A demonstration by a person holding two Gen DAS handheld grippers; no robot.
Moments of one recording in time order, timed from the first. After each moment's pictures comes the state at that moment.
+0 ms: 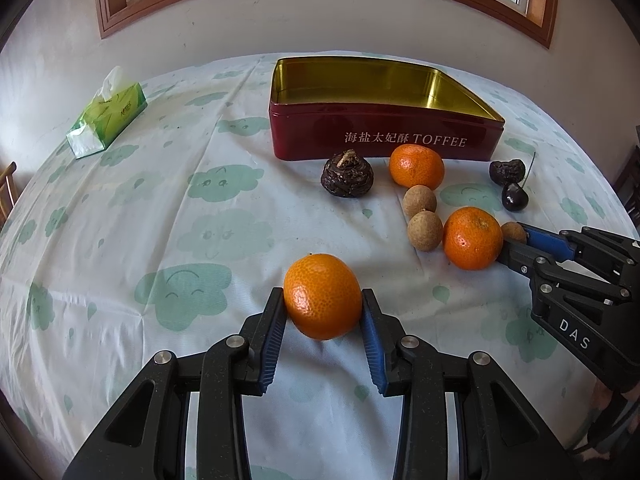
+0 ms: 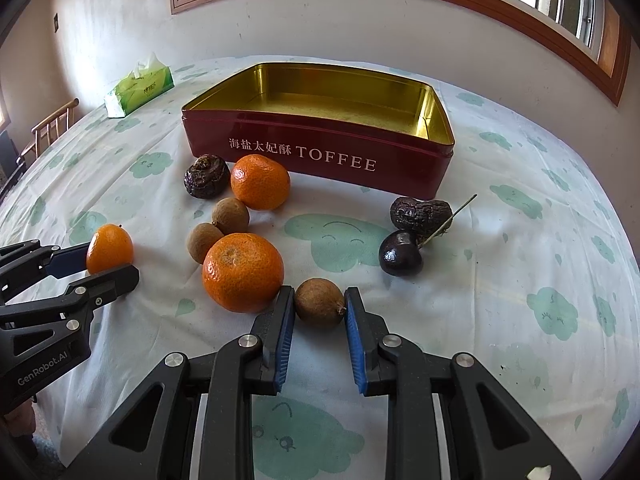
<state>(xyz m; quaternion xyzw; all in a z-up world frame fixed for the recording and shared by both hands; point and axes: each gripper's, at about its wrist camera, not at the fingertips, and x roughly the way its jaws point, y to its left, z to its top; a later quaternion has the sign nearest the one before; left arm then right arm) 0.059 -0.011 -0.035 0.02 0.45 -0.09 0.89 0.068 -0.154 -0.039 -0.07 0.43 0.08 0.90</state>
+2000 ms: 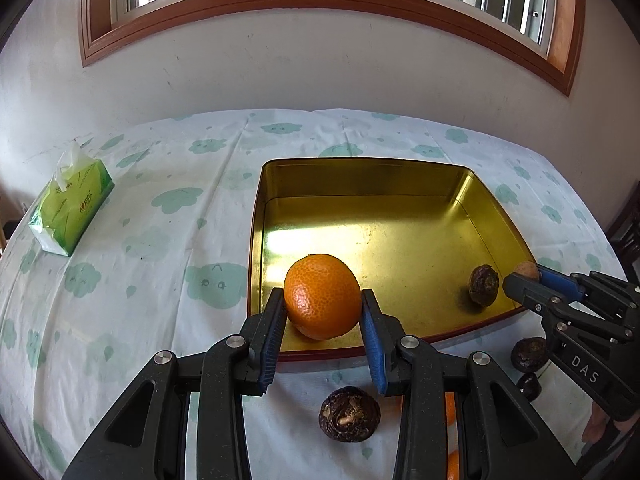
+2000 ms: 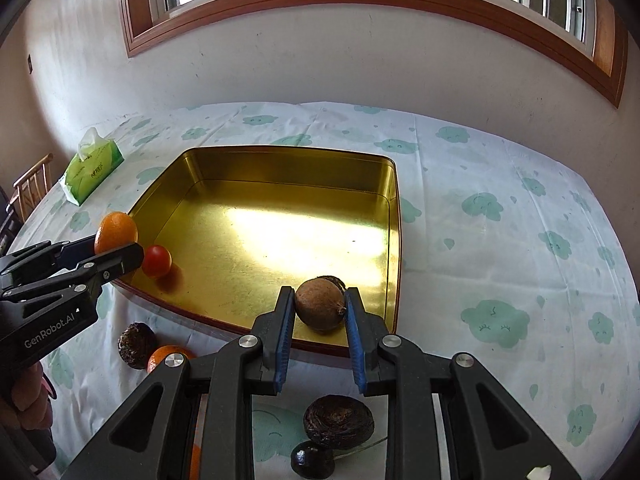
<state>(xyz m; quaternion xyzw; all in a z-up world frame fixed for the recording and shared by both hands) 0.205 -0.028 0.010 0.00 0.41 -0.09 0.91 0.189 -0.193 0.005 -0.02 0.41 0.06 0.91</state>
